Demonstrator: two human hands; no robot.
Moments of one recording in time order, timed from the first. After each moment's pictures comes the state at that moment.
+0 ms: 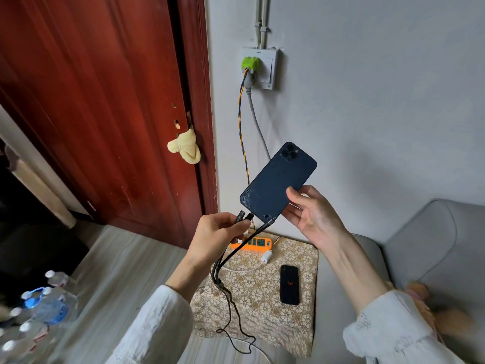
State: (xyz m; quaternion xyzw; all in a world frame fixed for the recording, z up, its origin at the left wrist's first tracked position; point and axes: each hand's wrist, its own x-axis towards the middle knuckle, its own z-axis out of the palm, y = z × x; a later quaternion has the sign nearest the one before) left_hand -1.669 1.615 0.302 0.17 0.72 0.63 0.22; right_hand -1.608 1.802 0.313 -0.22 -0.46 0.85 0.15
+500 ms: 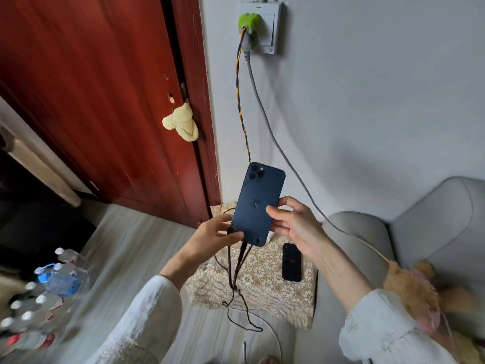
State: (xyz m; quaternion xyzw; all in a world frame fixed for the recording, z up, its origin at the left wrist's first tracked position) left_hand -1.682 1.607 0.243 0.20 0.76 0.52 0.34; right_hand -1.603 1.782 0.261 -0.26 -0.57 0.77 0.06
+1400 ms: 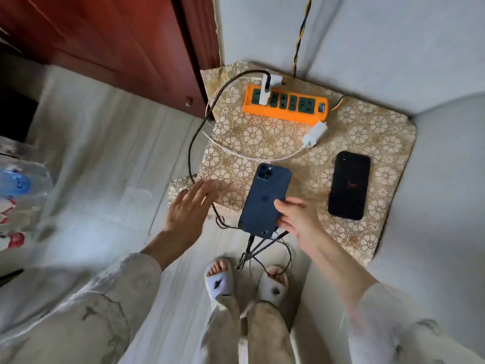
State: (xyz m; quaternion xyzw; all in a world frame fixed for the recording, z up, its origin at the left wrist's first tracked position) left_hand -1.745 1.579 -0.192 0.38 0.90 -0.04 0.23; right_hand -1.647 1.779 -0.166 -0.57 -0.46 0.68 -0.08
